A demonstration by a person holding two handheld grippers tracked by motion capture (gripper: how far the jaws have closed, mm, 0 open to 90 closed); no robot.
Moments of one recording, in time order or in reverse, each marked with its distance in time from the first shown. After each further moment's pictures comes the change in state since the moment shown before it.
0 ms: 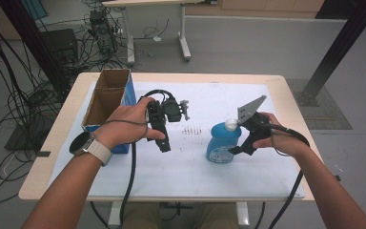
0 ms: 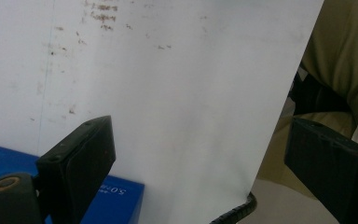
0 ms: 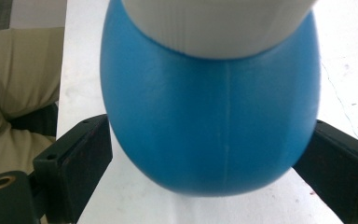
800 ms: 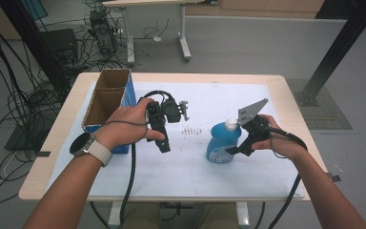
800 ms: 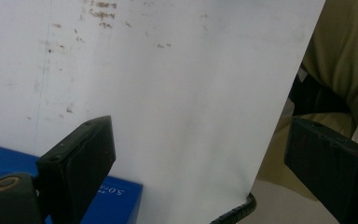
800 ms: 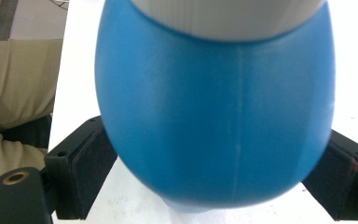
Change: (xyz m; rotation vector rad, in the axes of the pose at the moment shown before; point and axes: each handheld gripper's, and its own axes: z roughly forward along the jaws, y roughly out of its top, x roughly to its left) left arm 0.001 -0.002 0.003 -0.004 -0.004 -0.009; right arm 0.001 -0.007 0.006 -0.070 -0.008 -0.019
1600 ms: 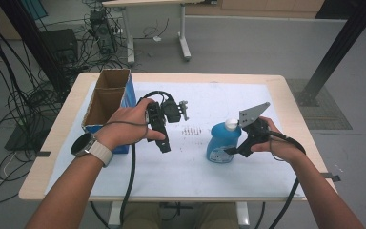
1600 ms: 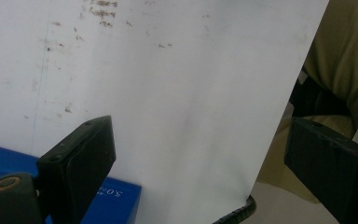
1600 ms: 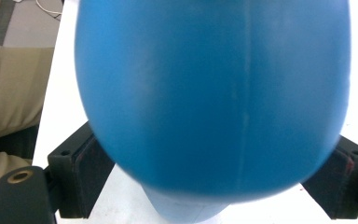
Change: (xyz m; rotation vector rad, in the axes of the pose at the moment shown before) left arm 0.002 0.000 0.003 0.003 -0.004 -0.011; right arm 0.000 -0.010 0.006 -0.060 -0.030 -0.011
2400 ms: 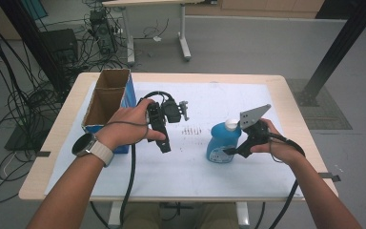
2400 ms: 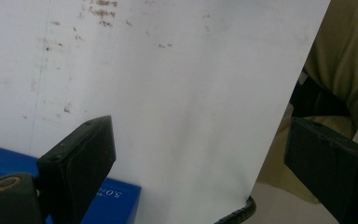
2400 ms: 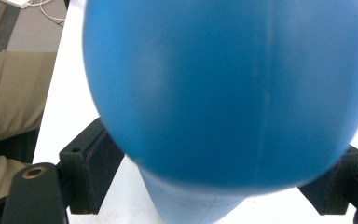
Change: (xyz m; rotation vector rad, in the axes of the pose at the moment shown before) left arm 0.001 0.001 0.002 -0.001 -0.002 -0.004; right arm 0.001 -0.004 0.002 -0.036 0.007 -0.009
